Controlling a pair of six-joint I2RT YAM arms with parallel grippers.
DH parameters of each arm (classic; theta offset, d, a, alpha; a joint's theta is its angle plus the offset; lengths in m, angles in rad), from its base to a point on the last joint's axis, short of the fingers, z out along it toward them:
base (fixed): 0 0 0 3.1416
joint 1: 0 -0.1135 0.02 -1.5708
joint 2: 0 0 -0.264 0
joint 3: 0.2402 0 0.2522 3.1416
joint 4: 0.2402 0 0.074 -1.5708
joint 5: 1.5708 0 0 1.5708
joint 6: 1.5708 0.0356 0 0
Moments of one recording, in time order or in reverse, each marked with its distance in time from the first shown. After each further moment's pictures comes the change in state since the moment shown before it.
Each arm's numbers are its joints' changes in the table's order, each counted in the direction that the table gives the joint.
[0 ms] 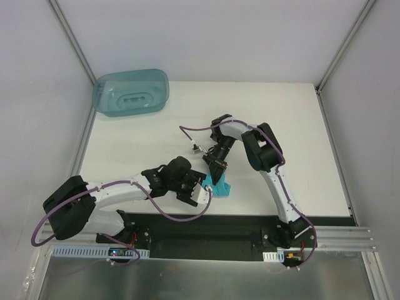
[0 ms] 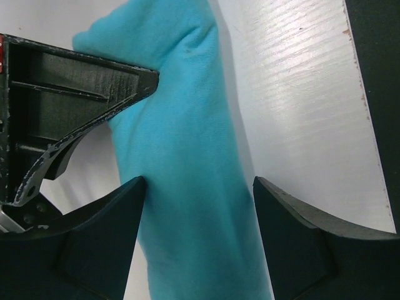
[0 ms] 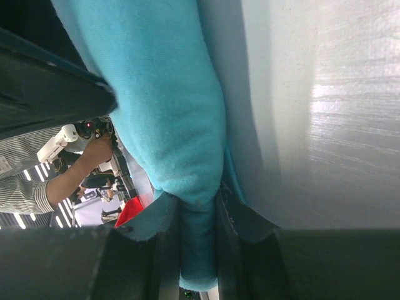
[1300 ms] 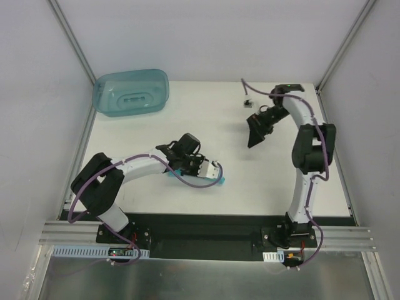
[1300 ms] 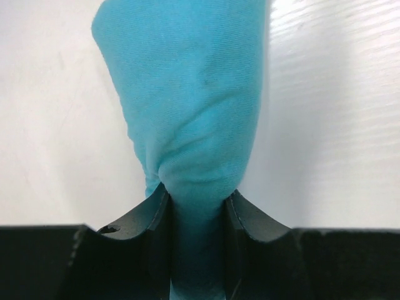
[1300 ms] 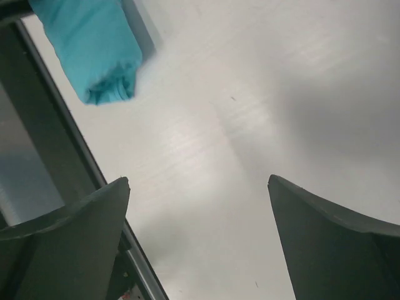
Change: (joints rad) left arm -0.143 -0.323 0.319 0.185 -0.006 0.053; right arm 0.451 0.353 -0.011 -0.159 0.172 0.021
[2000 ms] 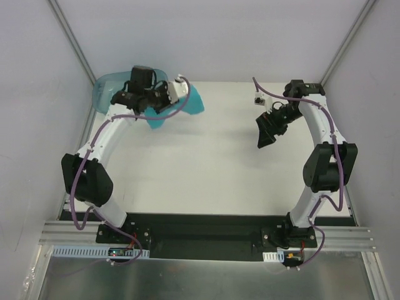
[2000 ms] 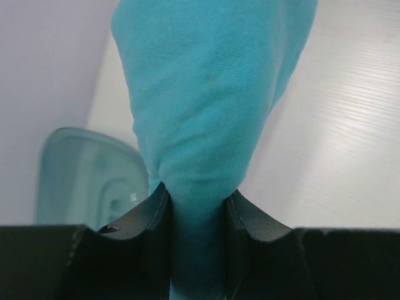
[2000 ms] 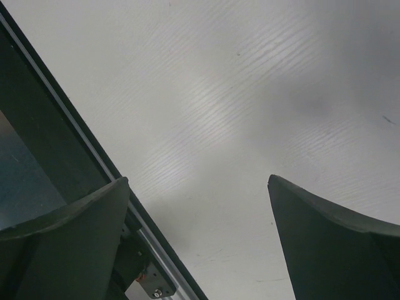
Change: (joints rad) left arm -0.457 -0.005 0.584 0.274 0.102 -0.146; right arm 0.071 0.338 -0.143 -0.002 0.127 0.059
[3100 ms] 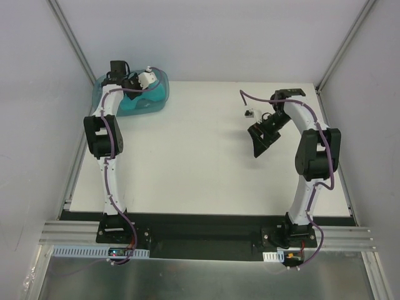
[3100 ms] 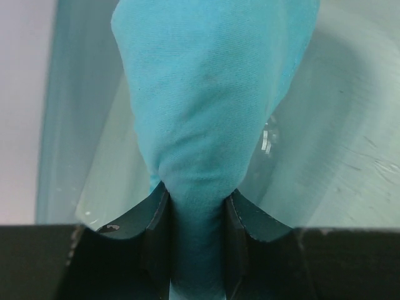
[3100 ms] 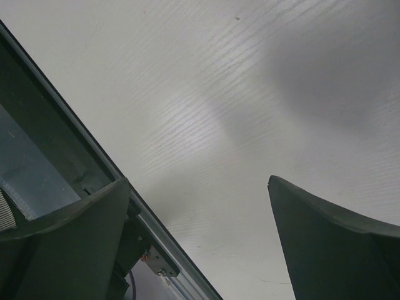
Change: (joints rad) left arm -0.404 -0.822 0.752 -0.008 -0.010 0.186; right arm -0.050 -0.176 -0.012 -0.005 0.082 0.014
